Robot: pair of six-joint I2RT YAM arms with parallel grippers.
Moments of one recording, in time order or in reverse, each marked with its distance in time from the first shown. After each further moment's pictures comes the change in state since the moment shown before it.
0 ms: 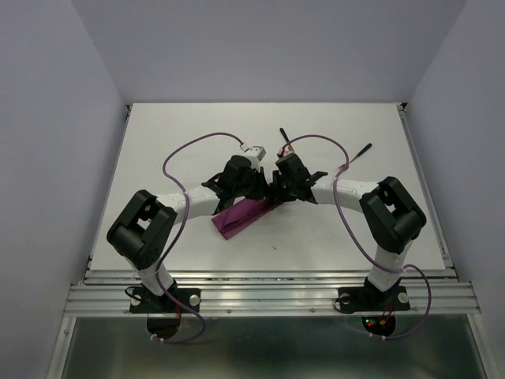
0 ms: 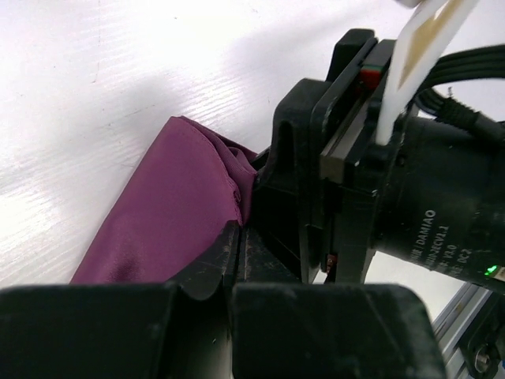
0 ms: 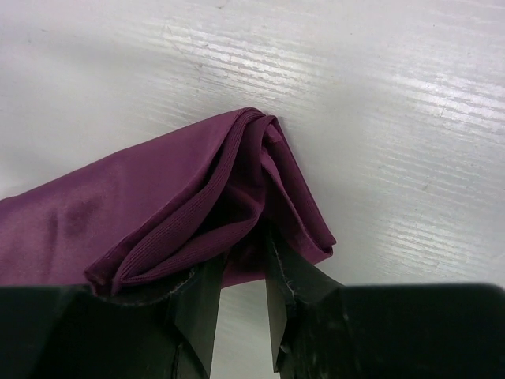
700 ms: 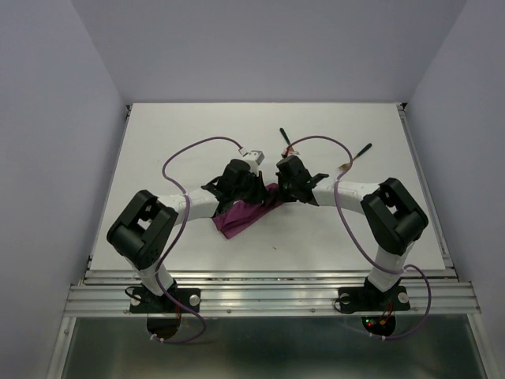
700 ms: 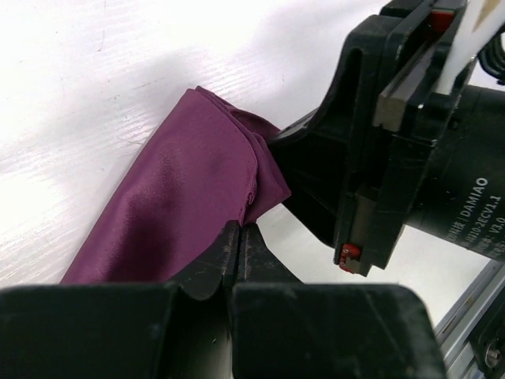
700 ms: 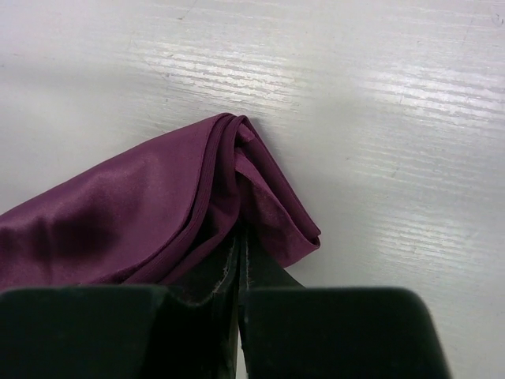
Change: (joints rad) left arm 0.000 0.000 -0.041 0.014 -0.002 -0.002; right arm 0.008 0.002 -0.018 0.004 0.079 0.039
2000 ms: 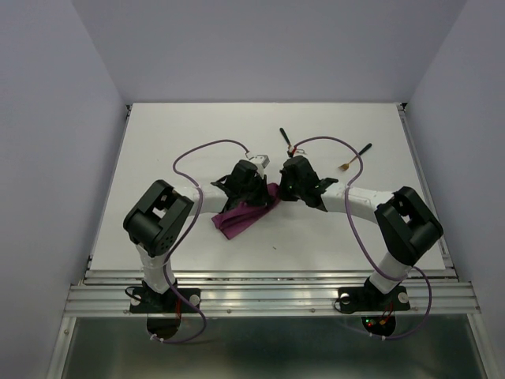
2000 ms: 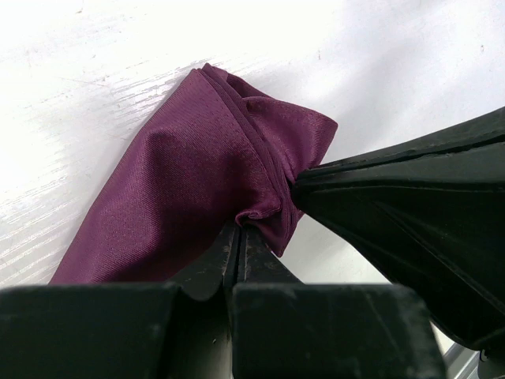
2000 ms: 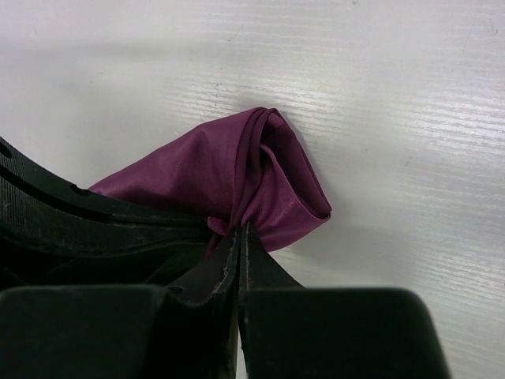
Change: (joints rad) left arm -0.005 0.145 0.077 -0.046 0.018 -0.003; right arm 0.000 -0.130 -0.101 0.103 -0.032 0.066
